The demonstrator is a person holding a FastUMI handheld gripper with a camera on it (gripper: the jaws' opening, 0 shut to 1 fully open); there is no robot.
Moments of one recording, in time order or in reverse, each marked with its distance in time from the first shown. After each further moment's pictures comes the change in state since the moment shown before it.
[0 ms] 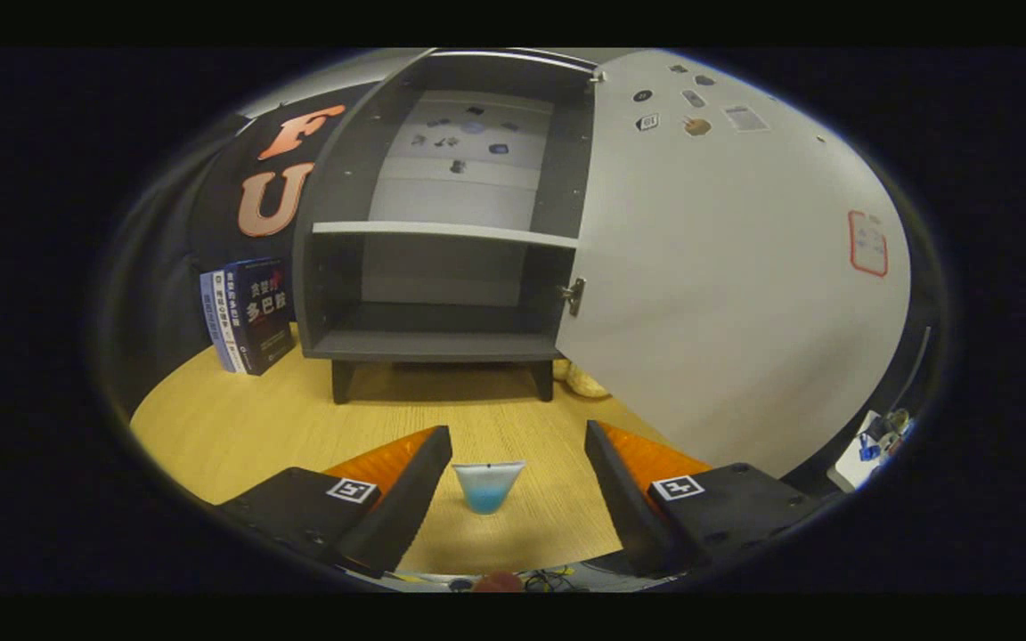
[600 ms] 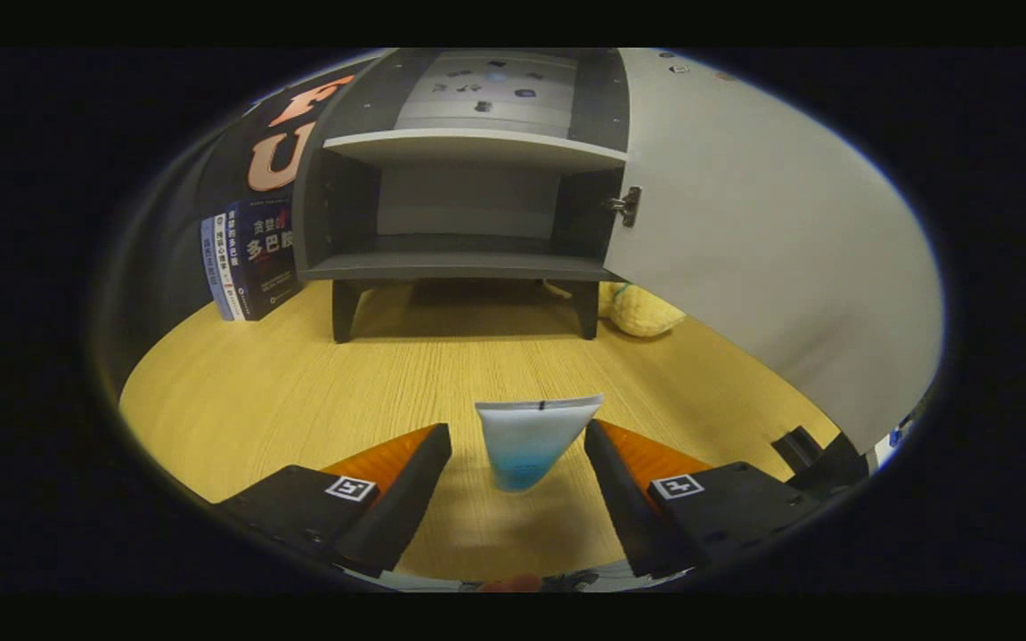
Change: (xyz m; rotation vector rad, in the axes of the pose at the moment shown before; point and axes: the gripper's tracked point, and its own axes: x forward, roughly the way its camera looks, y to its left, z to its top) arm 0.045 0.026 -0.078 -0.013 0.175 0.079
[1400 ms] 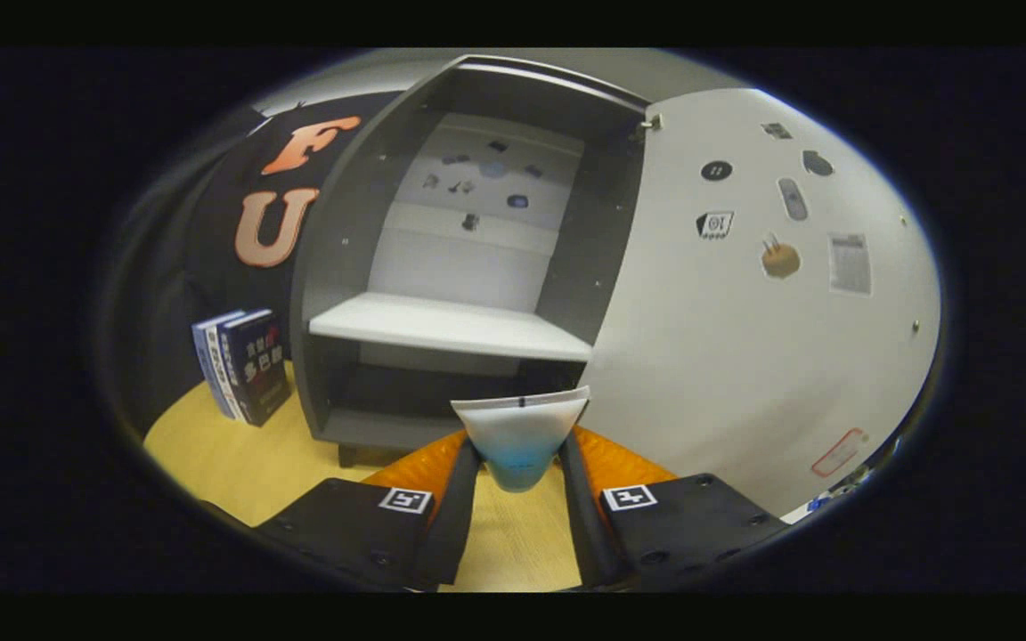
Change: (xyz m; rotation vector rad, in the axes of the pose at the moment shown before) arm -0.118 0.000 0.299 -0.070 -0.365 -0.108
